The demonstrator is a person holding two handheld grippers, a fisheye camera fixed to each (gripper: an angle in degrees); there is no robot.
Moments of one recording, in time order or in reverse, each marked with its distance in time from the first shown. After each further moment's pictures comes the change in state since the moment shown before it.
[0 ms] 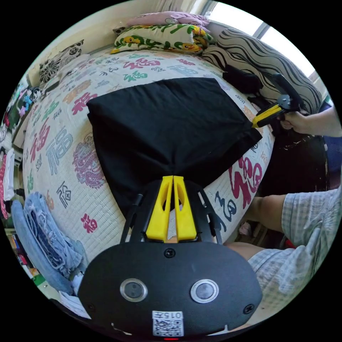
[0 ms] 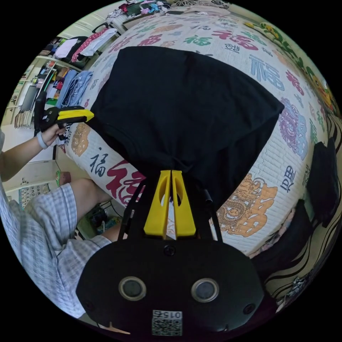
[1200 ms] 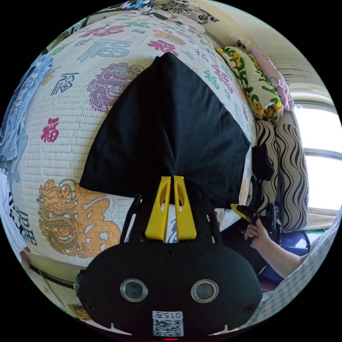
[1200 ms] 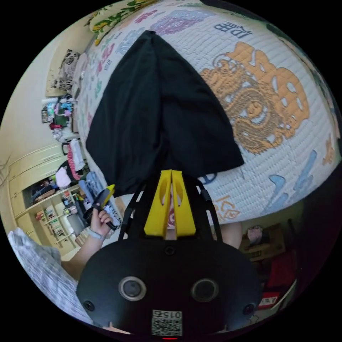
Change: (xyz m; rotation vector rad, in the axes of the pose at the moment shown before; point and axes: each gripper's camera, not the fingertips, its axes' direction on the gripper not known) left arm -0.161 0.167 0.115 0.054 0.317 -0.791; right arm 0.151 0.176 0.223 0.224 -0.572 0.853
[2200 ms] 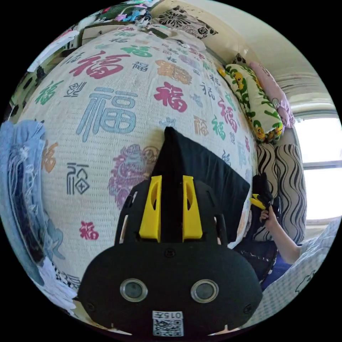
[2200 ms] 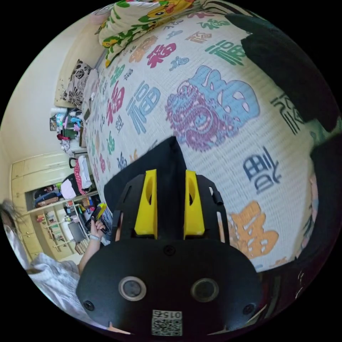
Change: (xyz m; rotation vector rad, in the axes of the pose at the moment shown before) left arm -0.055 -0.143 -0.034 0.109 -0.011 0.022; right arm -0.024 -0.184 -0.059 0.106 0.002 -0.052
